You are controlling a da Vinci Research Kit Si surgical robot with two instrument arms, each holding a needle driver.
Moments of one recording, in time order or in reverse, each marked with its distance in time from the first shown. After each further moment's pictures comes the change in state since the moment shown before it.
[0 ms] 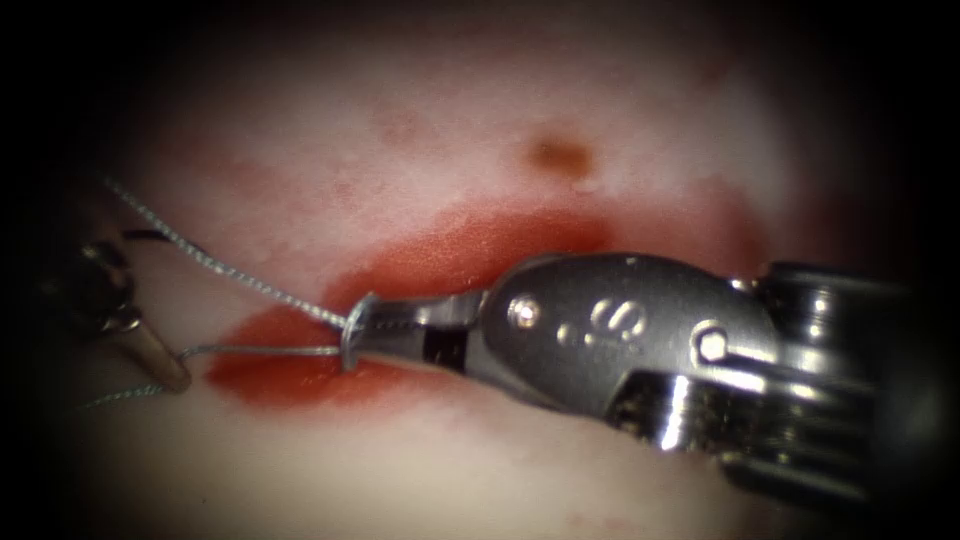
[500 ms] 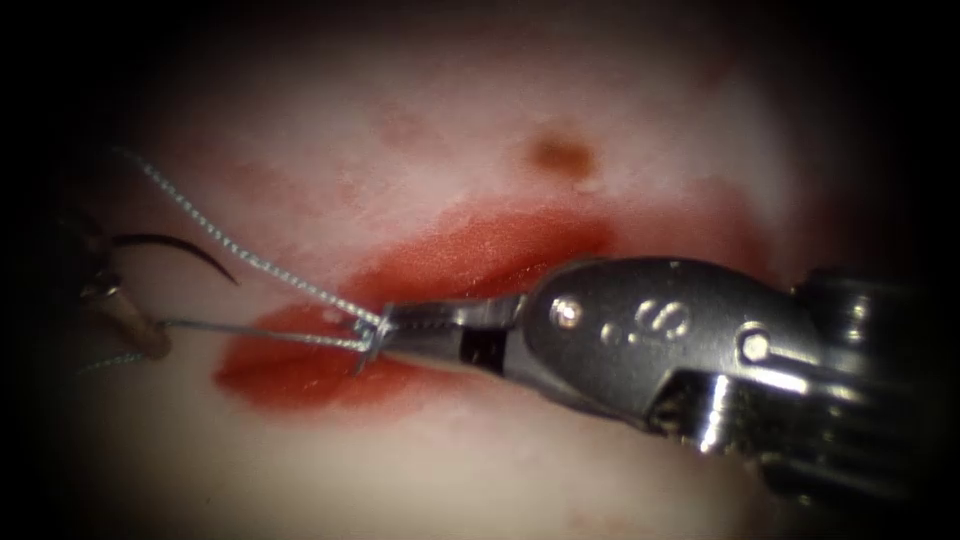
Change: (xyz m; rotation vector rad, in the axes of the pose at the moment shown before) right arm -0.001 0.000 -0.001 -0.029 0.004 0.051; left arm -0.001 0.002 -0.002 -0.082 -0.059 -0.034
